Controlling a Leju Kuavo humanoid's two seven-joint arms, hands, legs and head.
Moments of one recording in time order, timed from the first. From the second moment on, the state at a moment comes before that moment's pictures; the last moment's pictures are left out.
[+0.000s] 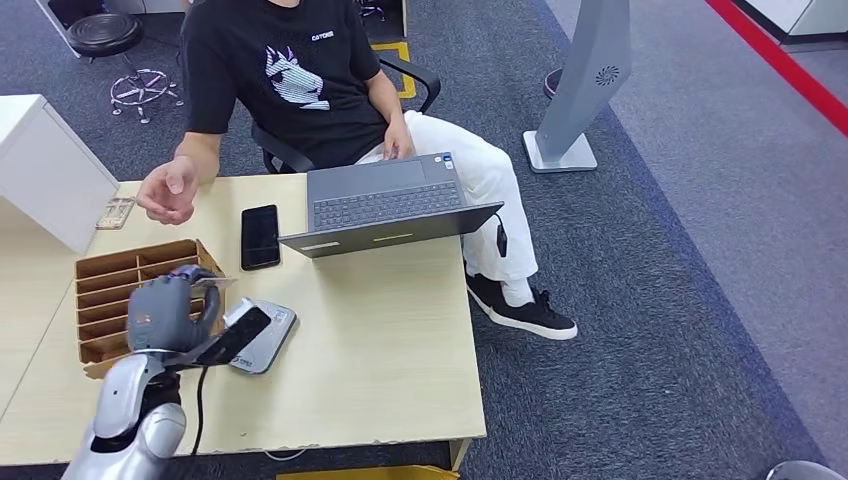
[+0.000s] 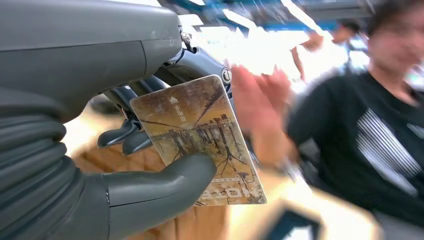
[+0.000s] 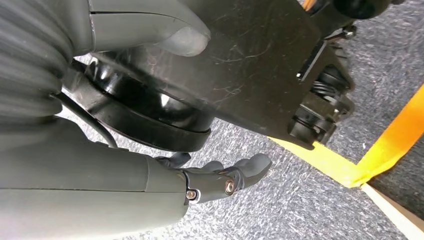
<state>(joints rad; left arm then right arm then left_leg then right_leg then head) -0.28 0.22 -0.34 -1.31 -1.04 0.28 0.11 0.06 0.01 0.39 -0.53 0.12 -0.24 0.20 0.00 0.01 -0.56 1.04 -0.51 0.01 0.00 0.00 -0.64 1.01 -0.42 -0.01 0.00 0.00</state>
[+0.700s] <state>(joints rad) -0.59 0.29 -0.20 -1.17 -1.13 0.30 0.16 0.05 0.00 0.39 -0.52 0.16 -0.24 0.19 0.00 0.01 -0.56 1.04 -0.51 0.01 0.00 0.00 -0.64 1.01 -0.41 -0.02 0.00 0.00</state>
